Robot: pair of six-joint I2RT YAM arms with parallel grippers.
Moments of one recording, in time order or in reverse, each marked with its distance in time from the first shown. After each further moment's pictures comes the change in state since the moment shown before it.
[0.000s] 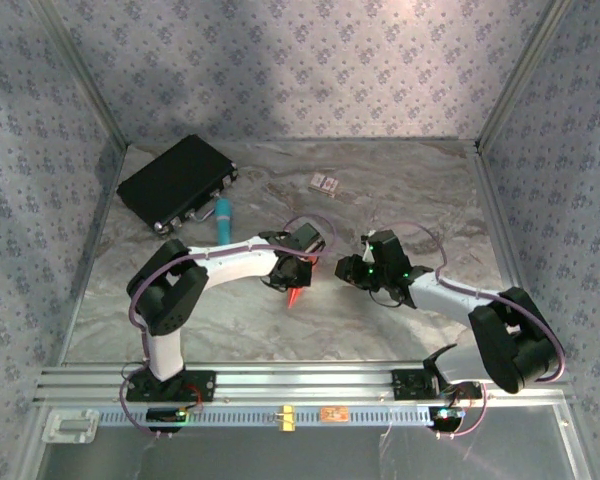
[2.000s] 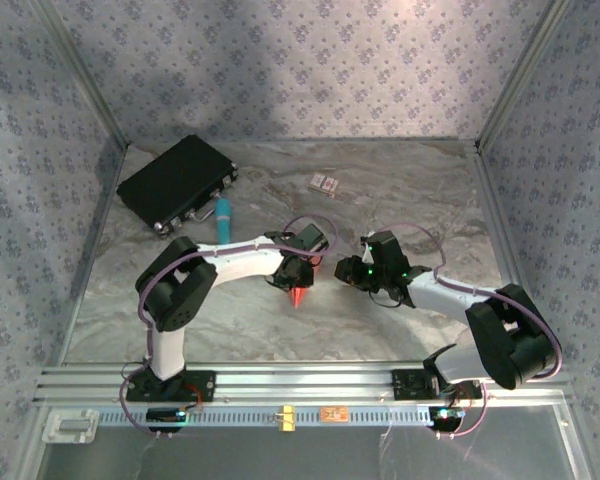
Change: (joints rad) left arm -0.002 0.060 0.038 -0.005 -0.022 -0.060; right arm -0.002 0.021 0.000 0.000 0.000 0.000
